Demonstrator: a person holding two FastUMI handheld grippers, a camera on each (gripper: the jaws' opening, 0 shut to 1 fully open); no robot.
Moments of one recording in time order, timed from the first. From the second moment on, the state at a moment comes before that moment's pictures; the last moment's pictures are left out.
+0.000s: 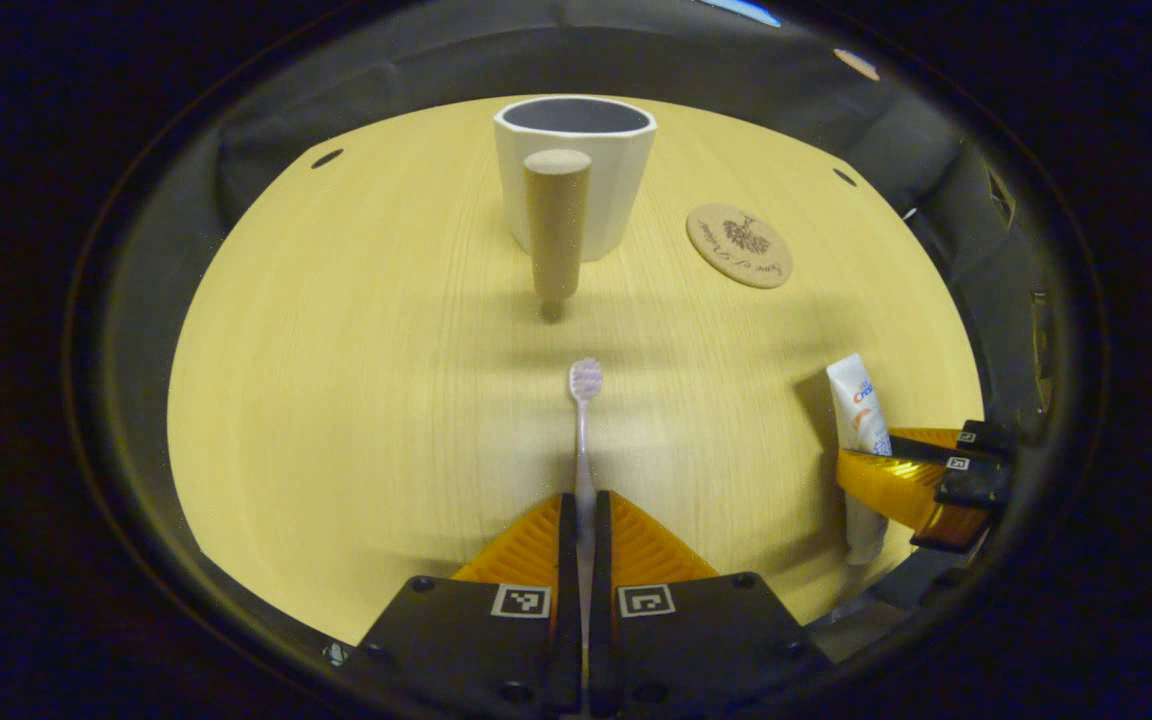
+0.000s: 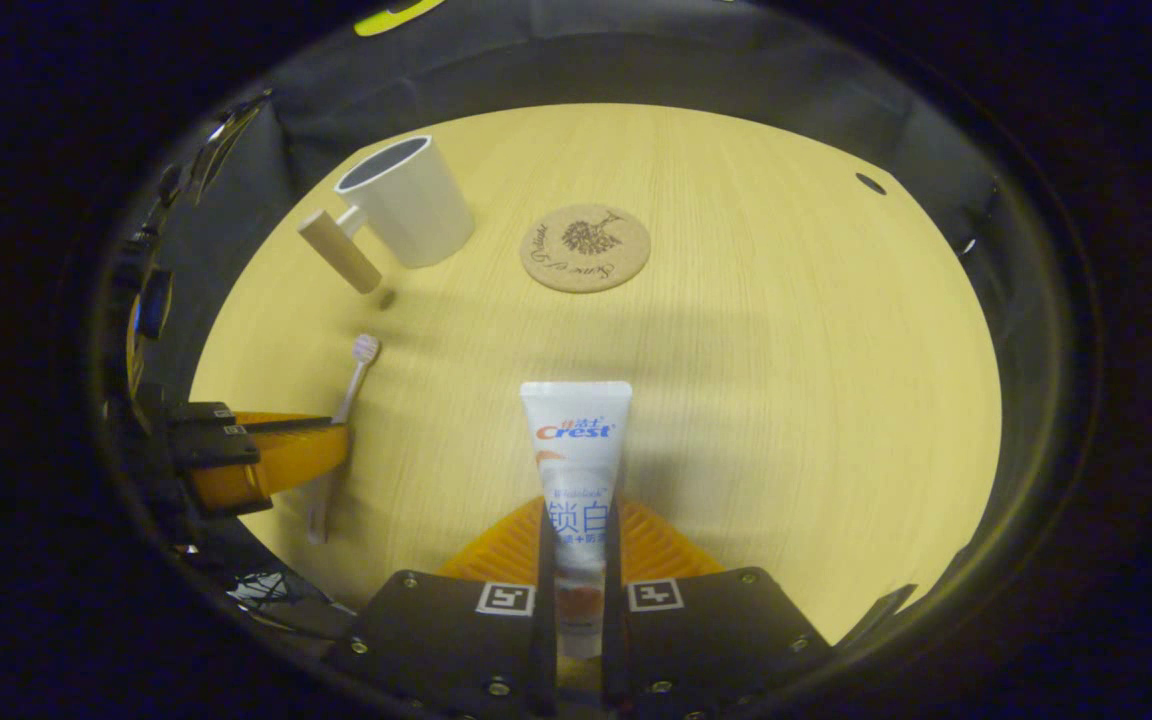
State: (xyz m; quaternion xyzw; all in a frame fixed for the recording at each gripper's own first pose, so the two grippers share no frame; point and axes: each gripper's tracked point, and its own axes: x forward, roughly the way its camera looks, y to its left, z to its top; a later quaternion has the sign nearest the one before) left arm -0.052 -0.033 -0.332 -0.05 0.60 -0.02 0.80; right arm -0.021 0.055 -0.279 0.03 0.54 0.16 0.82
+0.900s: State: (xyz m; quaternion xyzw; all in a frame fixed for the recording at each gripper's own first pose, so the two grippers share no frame) left arm 0.042 0.042 -0.196 -0.05 0.36 0.01 0.93; right arm 0.076 0.112 -0.130 0.04 0.28 0.22 0.94
